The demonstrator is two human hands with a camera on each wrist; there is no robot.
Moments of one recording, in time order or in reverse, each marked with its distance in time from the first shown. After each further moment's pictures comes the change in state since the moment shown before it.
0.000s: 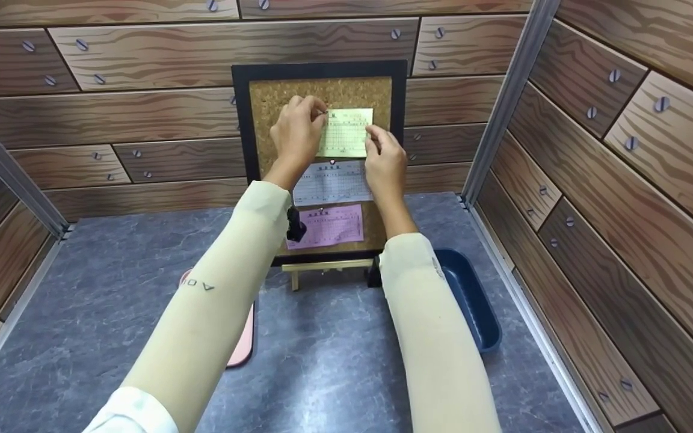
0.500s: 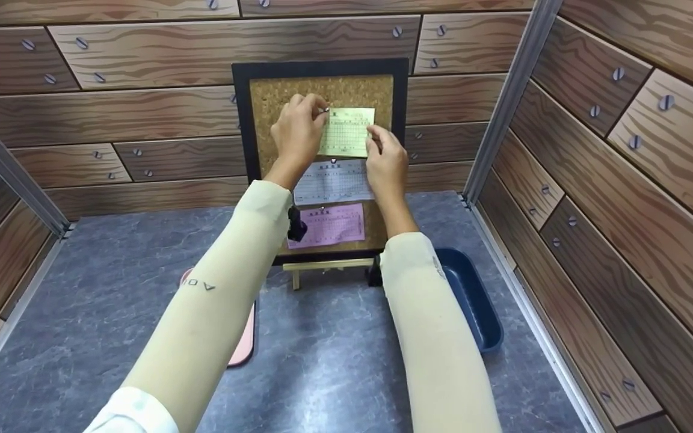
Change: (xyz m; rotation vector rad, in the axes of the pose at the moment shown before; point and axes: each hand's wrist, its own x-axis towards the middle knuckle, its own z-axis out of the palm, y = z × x) left_hand -0.002 -0.001 0.000 0.010 -0.010 0.015; right_hand 0.000 0.003 0.001 -0.021 -0.012 0.026
